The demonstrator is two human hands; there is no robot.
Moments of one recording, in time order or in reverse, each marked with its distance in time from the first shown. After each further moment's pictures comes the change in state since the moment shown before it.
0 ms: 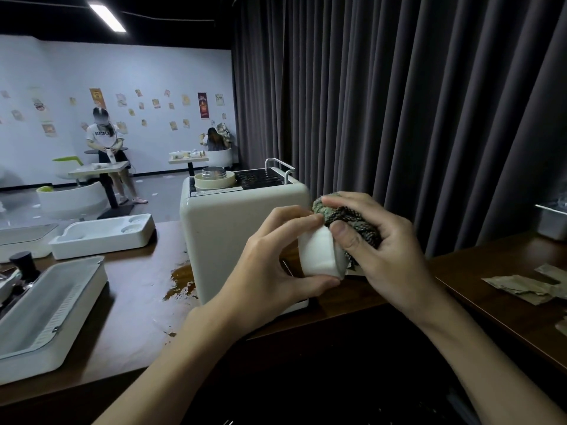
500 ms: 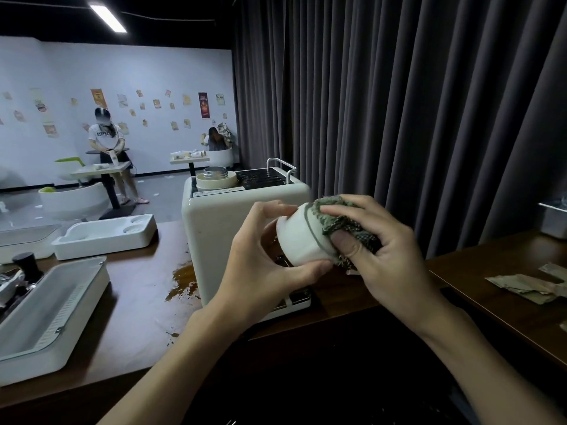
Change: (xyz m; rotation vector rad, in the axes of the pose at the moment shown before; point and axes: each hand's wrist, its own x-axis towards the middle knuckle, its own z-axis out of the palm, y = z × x) left_hand -0.001 -0.001 -0.004 -0.236 0.195 -0.146; right_hand -0.005 0.003 0.006 -0.103 0.003 -0.114
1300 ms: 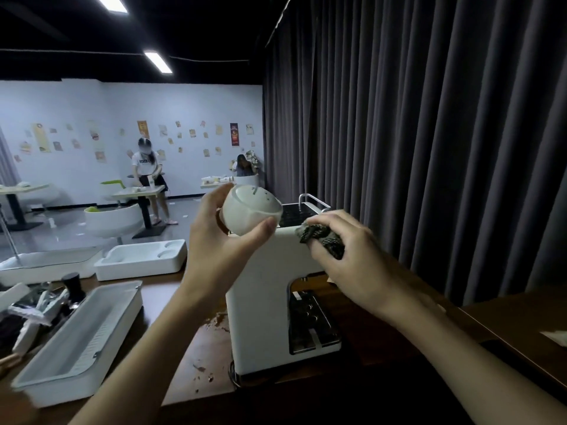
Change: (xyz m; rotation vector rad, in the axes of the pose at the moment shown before) left_hand 0.052 0.013 -0.078 0.231 0.322 -0.088; right_hand 0.068 0.019 0.051 -0.168 -0.078 0.039
